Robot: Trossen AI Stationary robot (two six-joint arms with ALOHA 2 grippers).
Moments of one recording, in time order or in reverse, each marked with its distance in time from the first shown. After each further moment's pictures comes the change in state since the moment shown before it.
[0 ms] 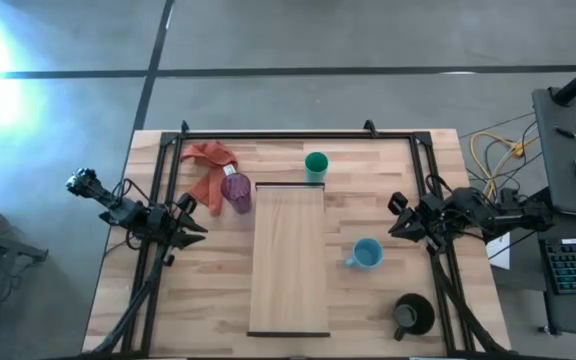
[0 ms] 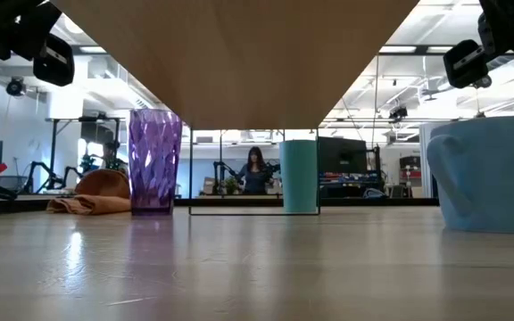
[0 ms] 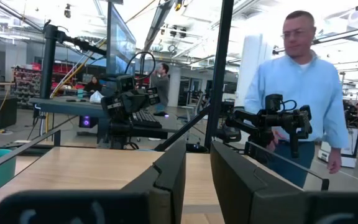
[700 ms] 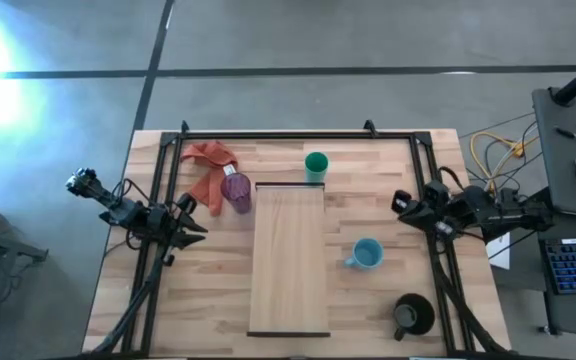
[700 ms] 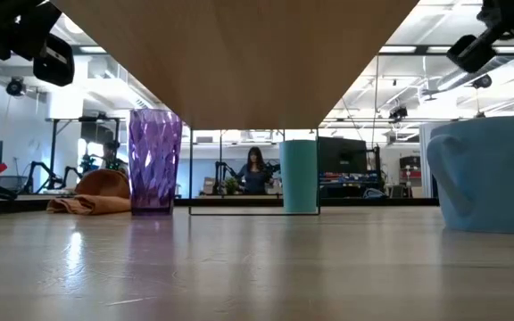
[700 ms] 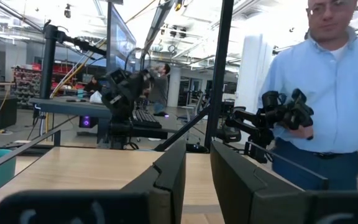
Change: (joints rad) left arm 0.000 0.000 0.000 0.000 0.000 0.000; right arm 0.000 -0.002 0.000 0.239 0.144 0.503
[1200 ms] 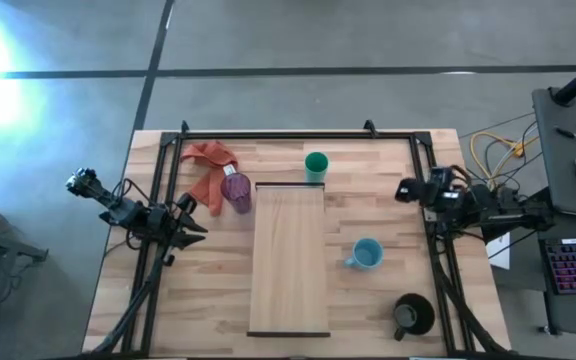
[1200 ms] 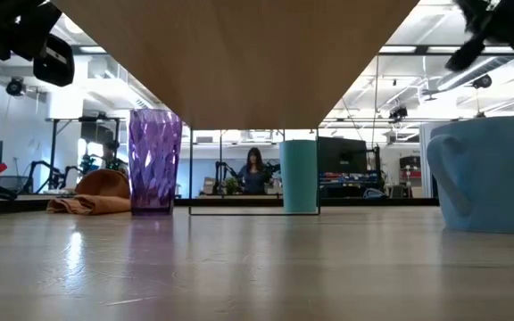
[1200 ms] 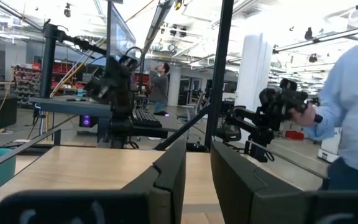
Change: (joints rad) left arm 0.000 0.001 0.000 -0.001 0.000 0.000; right arm -0.003 0.036 -0.001 0.237 0.404 0.168
